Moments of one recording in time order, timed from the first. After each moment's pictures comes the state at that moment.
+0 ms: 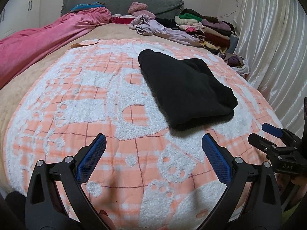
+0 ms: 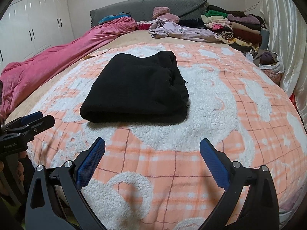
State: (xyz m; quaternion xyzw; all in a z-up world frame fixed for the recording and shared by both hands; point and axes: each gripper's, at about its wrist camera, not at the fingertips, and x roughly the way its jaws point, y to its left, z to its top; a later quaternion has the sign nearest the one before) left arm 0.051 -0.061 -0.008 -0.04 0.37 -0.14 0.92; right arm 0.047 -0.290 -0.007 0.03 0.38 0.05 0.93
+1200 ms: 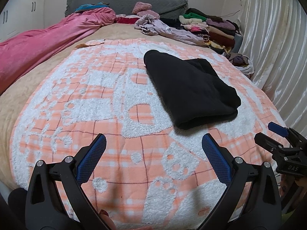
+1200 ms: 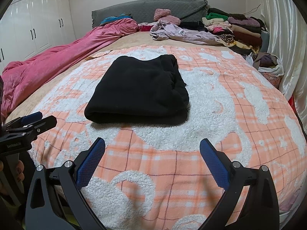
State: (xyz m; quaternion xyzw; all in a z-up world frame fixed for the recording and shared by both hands) left arm 0.046 -0.059 -0.001 -0.03 0.37 -0.12 0.92; right arm 0.042 -0.289 0.000 0.02 0.37 0.05 0.93
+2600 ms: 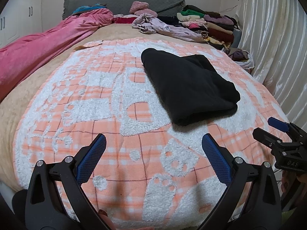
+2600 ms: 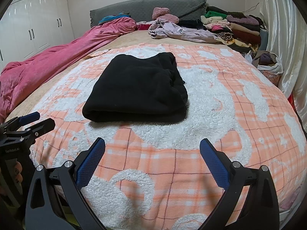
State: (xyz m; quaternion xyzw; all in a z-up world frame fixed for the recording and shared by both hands) left arm 0.041 -0.063 -0.002 -0.01 0.38 -0.13 0.92; right arm 0.040 -0.291 -0.005 0.03 0.37 0.05 0.93
